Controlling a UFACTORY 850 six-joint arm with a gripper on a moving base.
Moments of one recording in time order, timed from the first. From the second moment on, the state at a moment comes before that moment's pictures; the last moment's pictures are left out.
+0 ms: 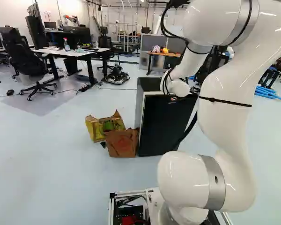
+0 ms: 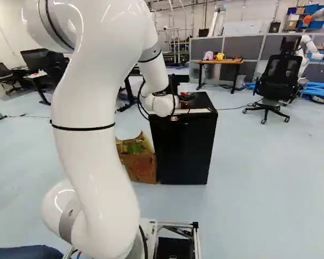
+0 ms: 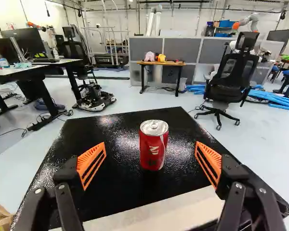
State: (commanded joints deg) arm -15.7 -23.2 -50.7 -2.5 51.2 0.0
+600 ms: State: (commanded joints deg) arm -15.8 -28.9 -56.1 -2.5 49.8 0.0
